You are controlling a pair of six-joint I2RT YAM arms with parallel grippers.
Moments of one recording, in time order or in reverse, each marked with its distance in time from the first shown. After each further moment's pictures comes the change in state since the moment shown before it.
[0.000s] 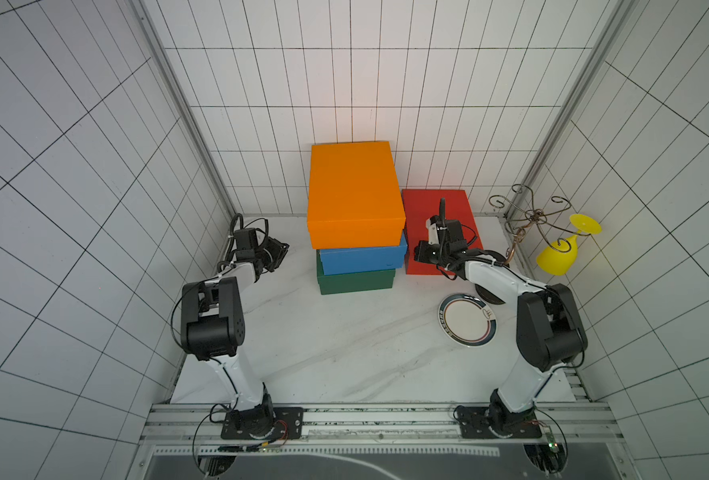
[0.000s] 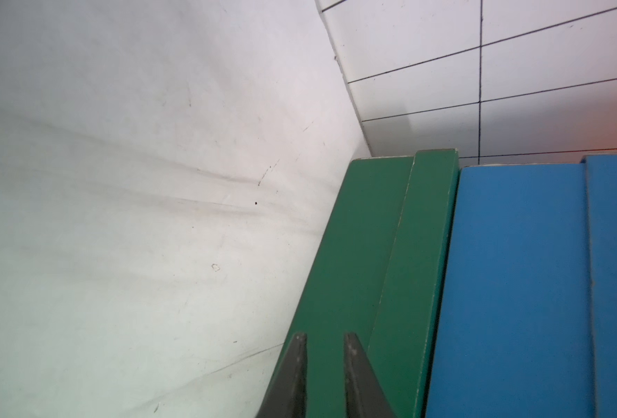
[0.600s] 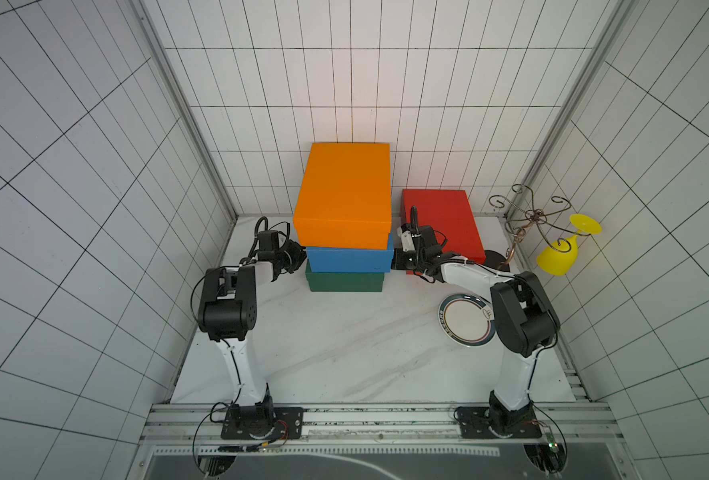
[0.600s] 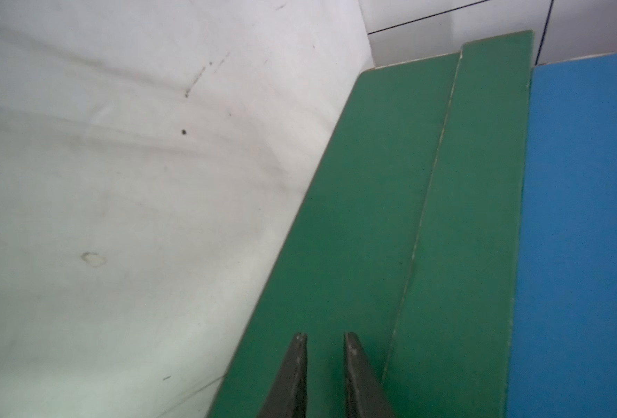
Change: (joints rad) left arm -0.110 0.146 0.040 0.113 0.047 -0.050; right arm 0.131 0.137 0.044 0.094 -0.131 0.032
